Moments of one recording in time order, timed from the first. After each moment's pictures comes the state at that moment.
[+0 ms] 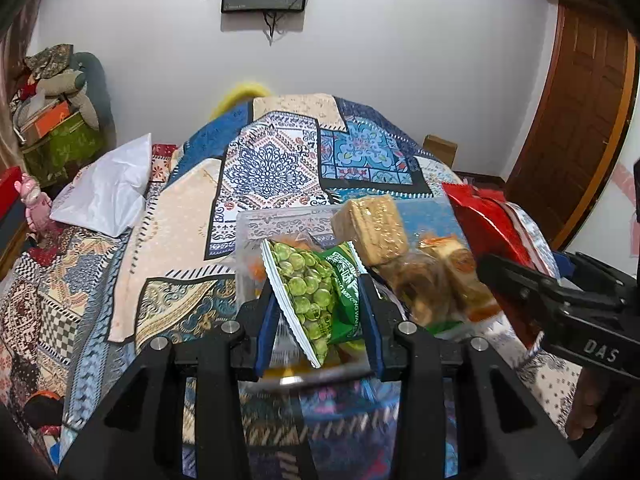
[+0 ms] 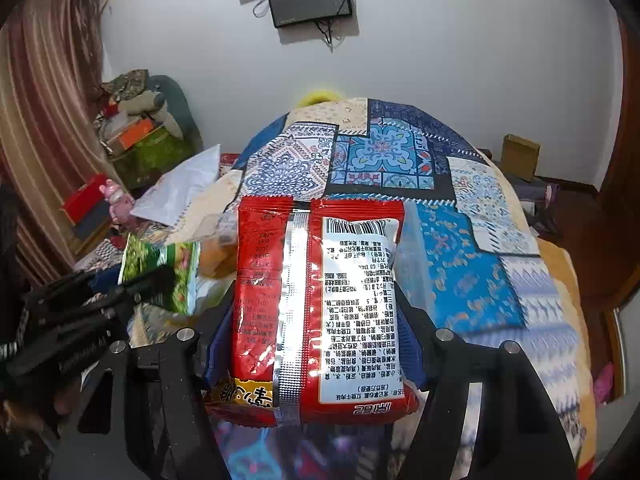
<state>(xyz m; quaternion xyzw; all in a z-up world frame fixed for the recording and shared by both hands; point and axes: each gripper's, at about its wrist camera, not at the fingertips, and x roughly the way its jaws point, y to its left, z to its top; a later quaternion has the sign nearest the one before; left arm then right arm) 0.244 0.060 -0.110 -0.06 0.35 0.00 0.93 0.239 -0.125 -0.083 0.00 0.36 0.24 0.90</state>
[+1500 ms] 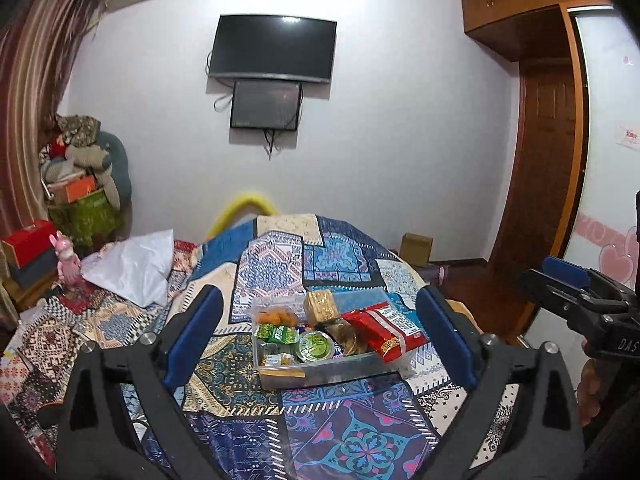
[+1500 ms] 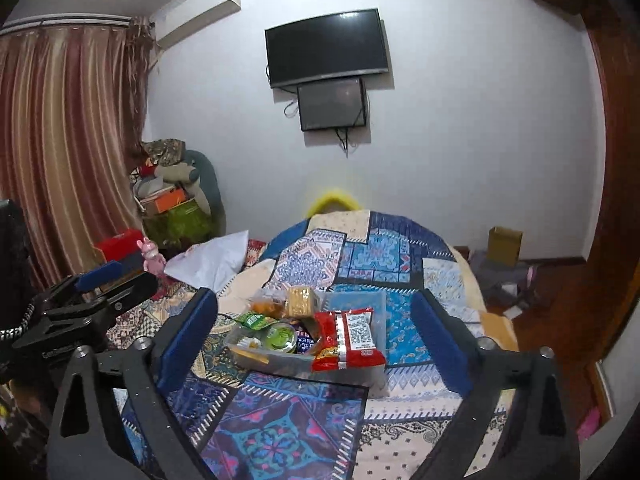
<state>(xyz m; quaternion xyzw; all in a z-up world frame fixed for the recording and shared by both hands) 0.057 0.022 0.016 -0.05 0.15 0.01 0.99 0.095 -0.201 0.034 0.00 0.19 0.26 0.95</state>
